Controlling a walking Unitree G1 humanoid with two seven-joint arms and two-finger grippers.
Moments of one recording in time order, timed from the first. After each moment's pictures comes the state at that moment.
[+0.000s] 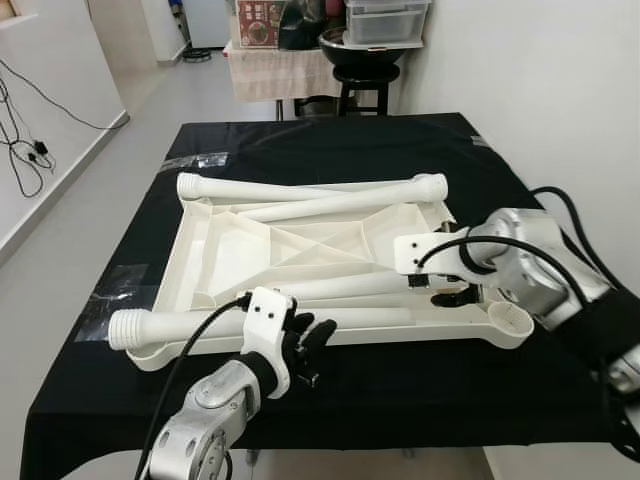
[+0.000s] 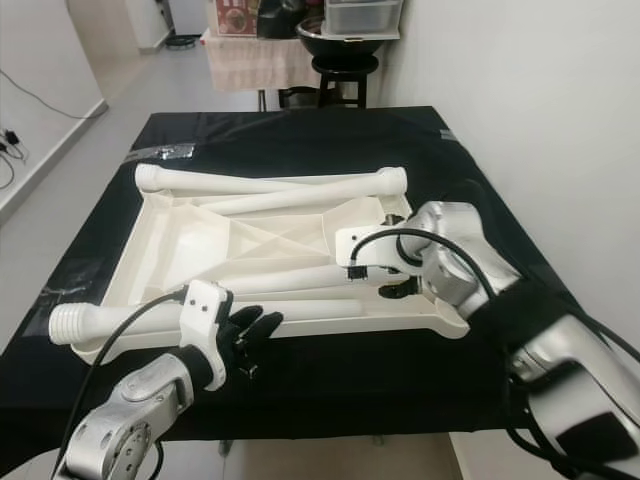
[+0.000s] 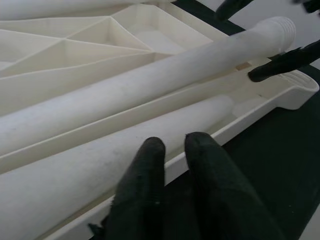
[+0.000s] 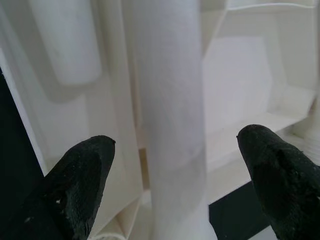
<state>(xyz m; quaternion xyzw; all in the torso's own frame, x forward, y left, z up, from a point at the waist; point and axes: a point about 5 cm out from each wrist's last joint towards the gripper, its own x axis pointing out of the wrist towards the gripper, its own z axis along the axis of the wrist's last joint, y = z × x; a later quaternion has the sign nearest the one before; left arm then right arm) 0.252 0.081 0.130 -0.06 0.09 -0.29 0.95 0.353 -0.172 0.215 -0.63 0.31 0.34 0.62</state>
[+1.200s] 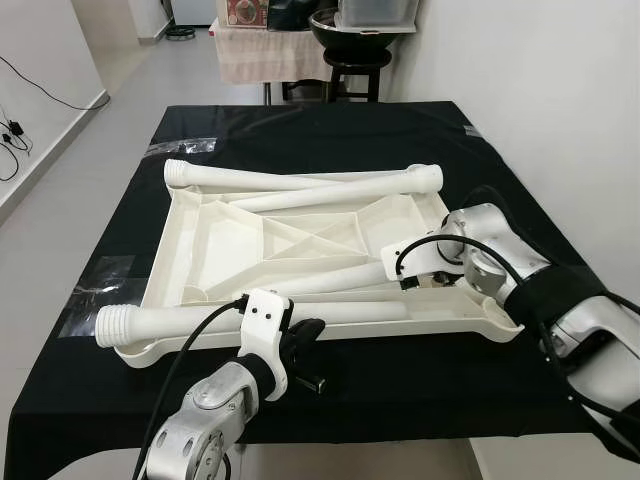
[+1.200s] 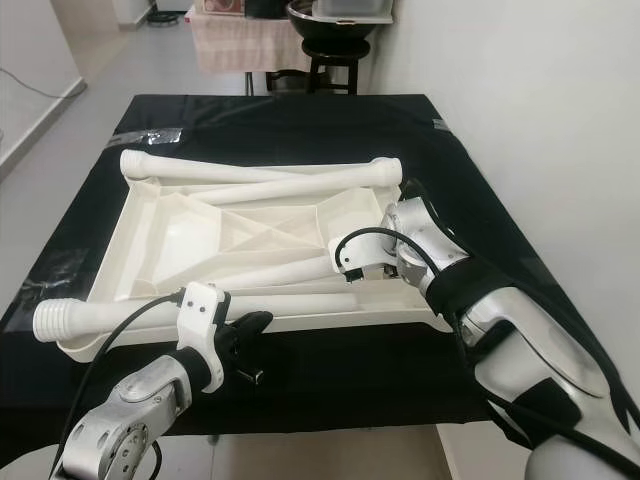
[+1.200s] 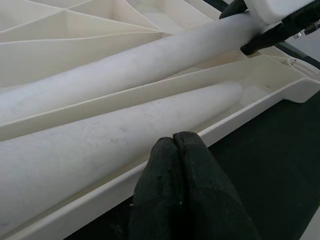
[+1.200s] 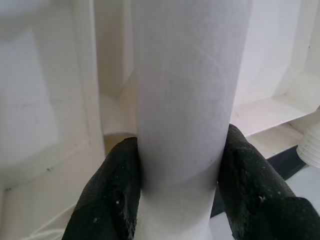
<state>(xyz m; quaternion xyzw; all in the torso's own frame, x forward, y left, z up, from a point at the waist) 0.250 0.081 0.127 -0.07 0.10 -0.28 0.95 0.378 -0.174 0.201 -0.70 0.32 0.31 0.56</state>
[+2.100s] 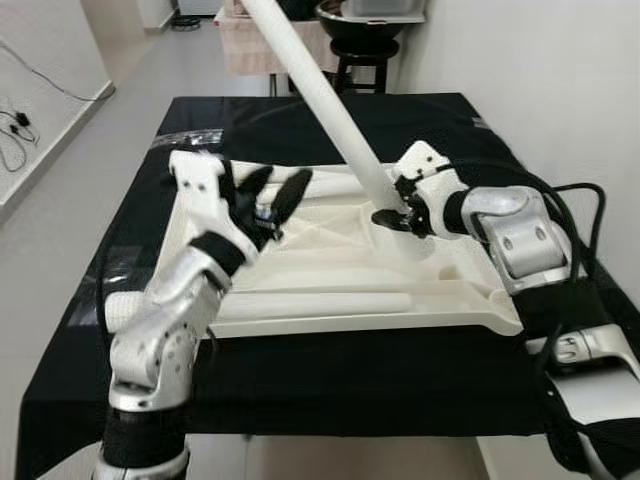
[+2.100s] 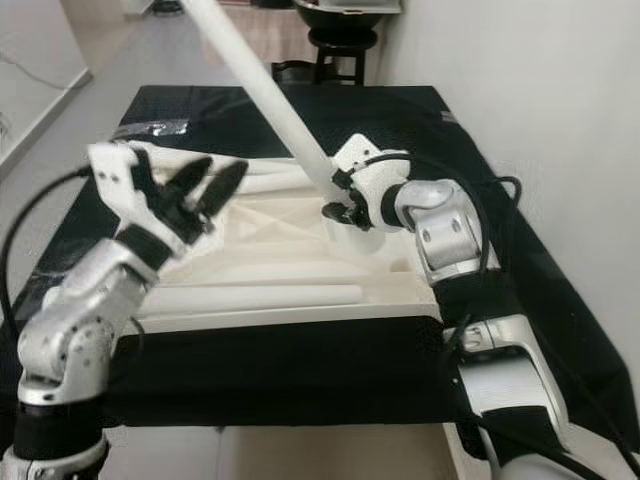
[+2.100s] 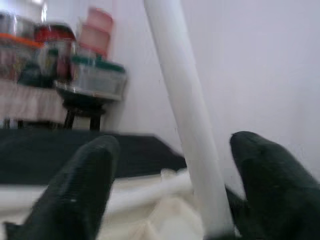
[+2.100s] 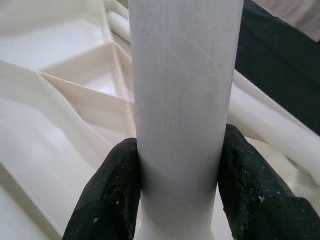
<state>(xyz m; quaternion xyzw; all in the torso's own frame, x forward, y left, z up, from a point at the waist) 0.295 0.126 0.277 -0.16 -0.20 -0.23 0.94 0.369 -0.165 0.241 -0.25 0.12 0.31 0.91</state>
